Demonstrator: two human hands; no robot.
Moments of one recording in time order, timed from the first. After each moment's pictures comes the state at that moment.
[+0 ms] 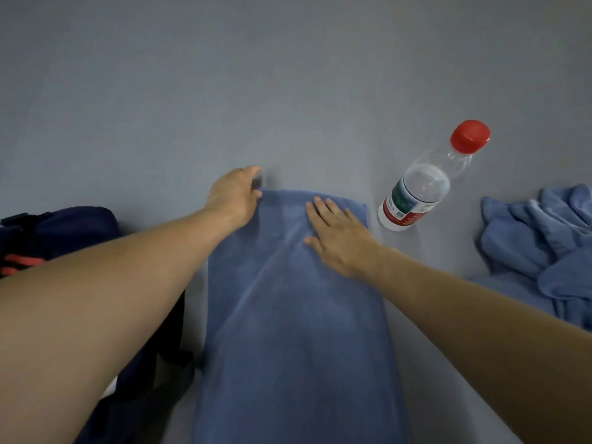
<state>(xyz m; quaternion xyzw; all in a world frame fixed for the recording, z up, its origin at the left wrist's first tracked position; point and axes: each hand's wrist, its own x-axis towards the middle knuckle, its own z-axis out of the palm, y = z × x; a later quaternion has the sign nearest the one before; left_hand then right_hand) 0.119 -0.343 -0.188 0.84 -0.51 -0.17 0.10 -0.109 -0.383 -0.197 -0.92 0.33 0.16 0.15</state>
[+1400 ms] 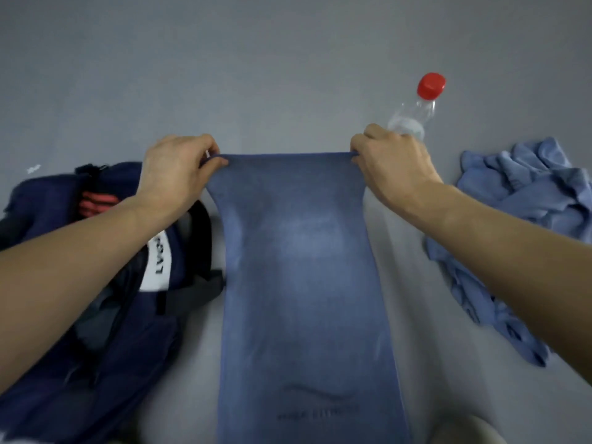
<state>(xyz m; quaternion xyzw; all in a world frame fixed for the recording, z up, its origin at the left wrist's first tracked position) 0.120 -0.198 -0.074 0.79 -0.60 0.04 0.13 -0.173 -0.351 -0.070 -0.93 0.36 -0.03 -0.01</state>
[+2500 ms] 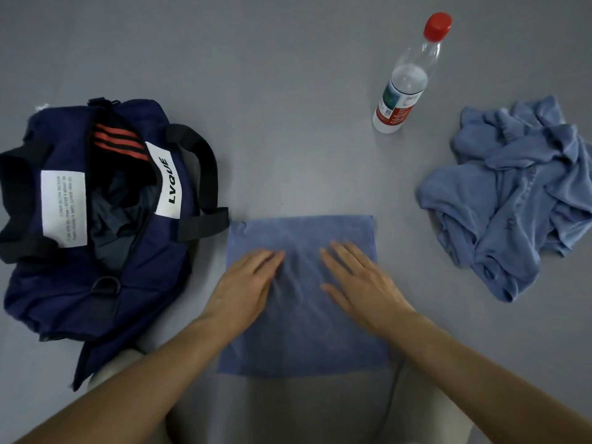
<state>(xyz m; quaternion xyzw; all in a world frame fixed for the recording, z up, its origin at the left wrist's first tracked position) -0.051 0.005 -0.179 0.73 -0.66 -0.13 0.11 -0.280 -0.128 -0.168 -0.93 0.30 0.06 0.20</state>
